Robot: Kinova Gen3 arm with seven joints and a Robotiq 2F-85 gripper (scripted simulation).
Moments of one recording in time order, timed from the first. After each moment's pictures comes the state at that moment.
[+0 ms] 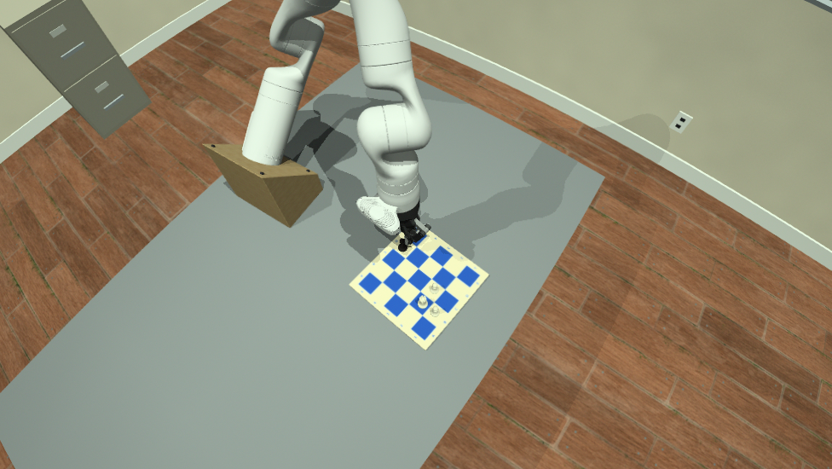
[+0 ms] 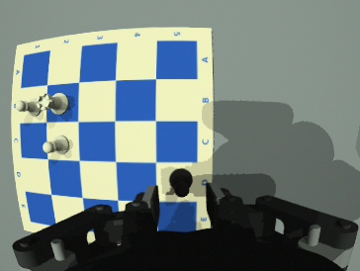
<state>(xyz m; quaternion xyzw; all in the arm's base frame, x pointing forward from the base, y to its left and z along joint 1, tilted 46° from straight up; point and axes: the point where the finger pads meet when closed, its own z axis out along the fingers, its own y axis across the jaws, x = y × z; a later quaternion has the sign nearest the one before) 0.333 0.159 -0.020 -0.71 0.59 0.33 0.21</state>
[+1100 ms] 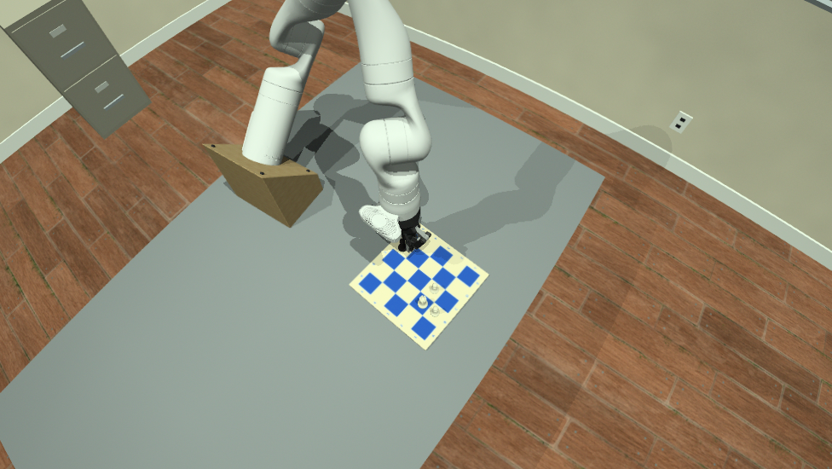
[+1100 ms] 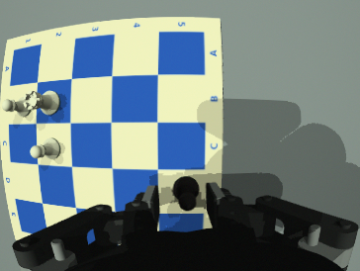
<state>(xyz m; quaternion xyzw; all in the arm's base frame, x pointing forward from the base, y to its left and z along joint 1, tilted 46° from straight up) 0.331 0.178 -0.039 -0.71 0.59 0.33 0.22</state>
